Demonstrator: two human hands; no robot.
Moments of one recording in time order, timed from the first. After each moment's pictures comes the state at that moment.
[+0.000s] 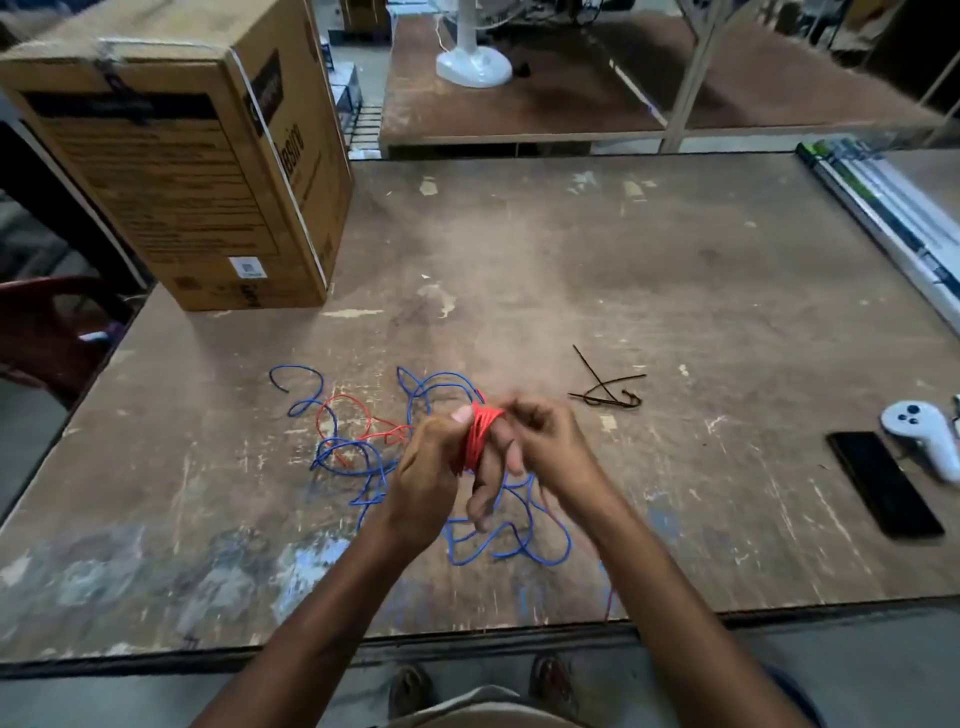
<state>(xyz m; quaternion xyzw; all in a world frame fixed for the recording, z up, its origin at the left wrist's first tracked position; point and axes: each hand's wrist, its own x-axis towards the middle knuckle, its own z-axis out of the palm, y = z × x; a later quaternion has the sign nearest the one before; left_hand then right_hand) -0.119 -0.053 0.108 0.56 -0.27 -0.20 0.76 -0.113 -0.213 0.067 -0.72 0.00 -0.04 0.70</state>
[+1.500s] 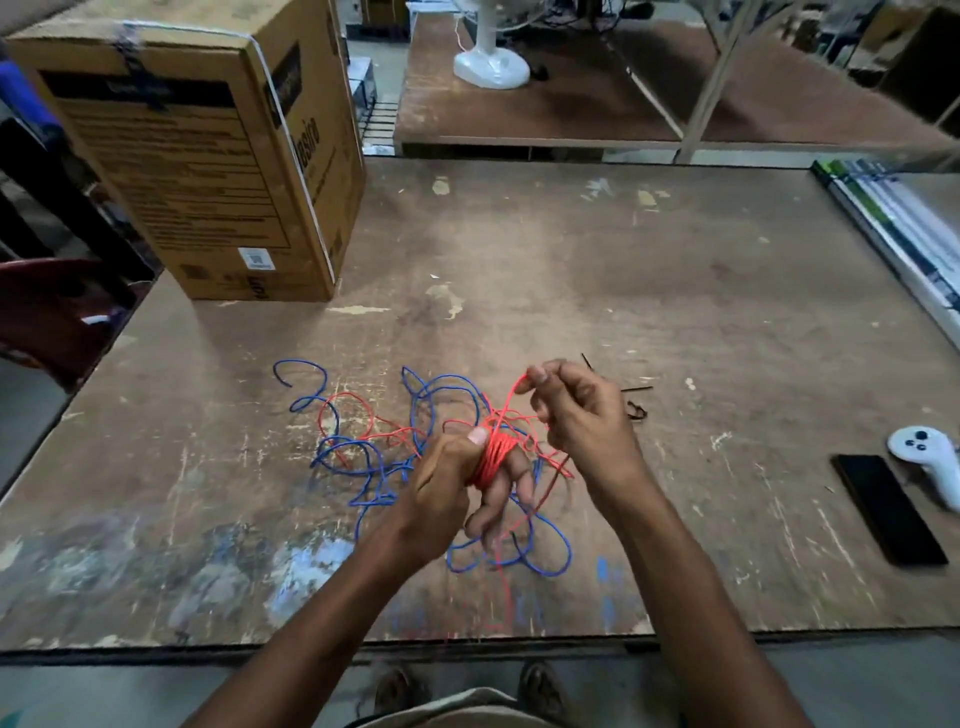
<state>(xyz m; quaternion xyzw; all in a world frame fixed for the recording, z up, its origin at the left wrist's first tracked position) -0.117 -0.051 0.092 0.60 -0.27 -0.22 0.72 -0.115 -0.223 0.120 -0.73 0.04 -0.09 0.68</state>
